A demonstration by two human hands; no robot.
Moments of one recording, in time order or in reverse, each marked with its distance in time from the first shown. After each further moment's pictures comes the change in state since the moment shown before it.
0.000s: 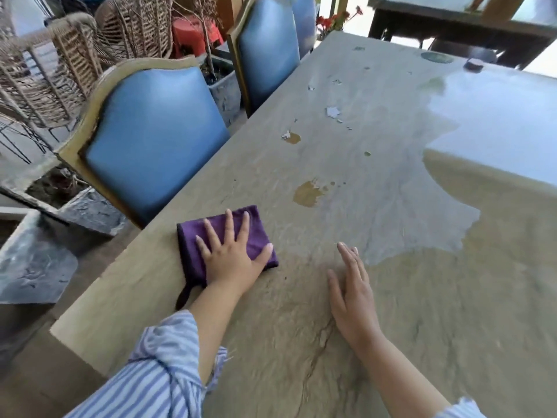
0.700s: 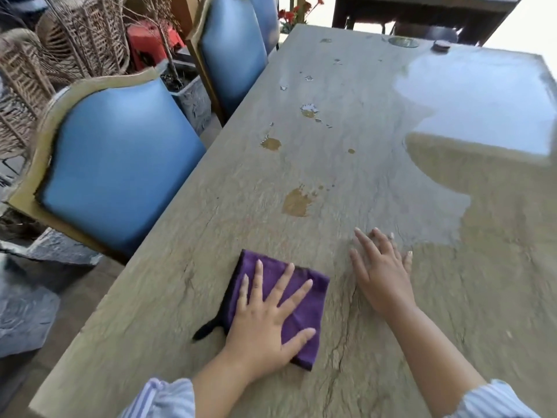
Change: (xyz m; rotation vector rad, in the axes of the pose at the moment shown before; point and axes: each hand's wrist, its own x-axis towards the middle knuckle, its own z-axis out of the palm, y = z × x) left_hand -0.051 0.009 0.012 0.128 -0.021 0.698; right_hand 0.054 0.017 -0.031 -0.478 -0.070 0.288
